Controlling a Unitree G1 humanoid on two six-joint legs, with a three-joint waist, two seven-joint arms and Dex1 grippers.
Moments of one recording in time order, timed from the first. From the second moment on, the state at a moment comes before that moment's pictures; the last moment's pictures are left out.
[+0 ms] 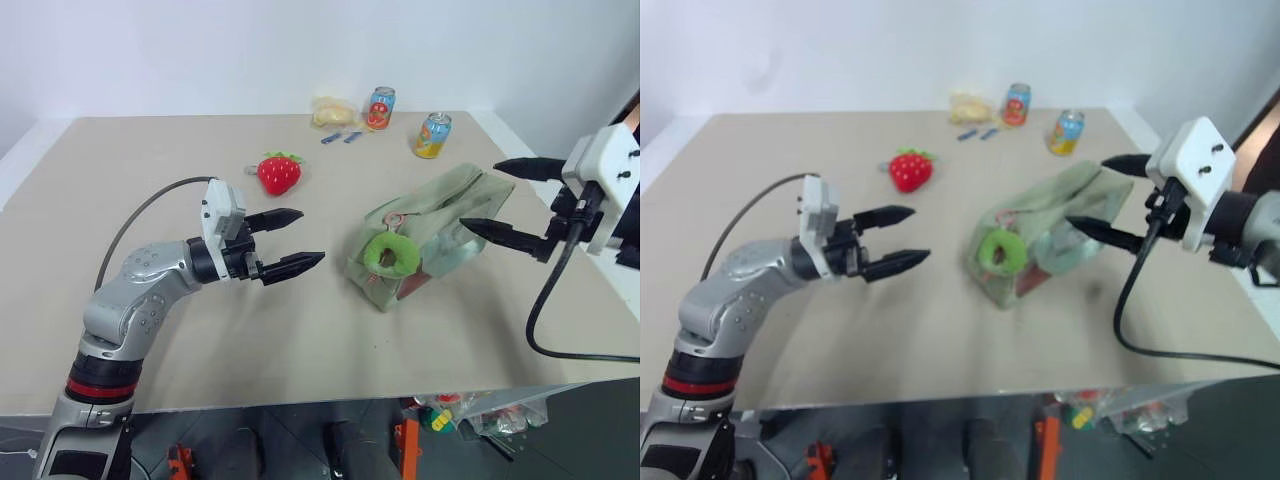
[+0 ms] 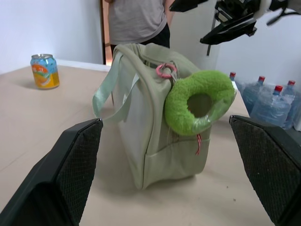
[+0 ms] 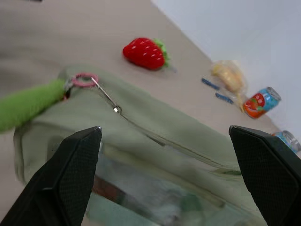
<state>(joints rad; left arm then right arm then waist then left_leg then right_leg) -0.49 0.49 -0.01 -0.27 -0.67 0.53 -0.88 -0.44 -1.22 -0.22 -0.22 0.54 0.39 1.01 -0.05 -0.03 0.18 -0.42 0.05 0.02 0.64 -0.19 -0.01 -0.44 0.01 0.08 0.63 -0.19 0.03</state>
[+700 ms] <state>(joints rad) -0.44 0.48 0.01 -0.32 -0.68 0.53 -0.80 -1.00 -0.99 0.20 0.57 0.07 -0.41 1.49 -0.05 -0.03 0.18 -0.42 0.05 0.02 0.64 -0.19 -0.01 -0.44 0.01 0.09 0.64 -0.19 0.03</state>
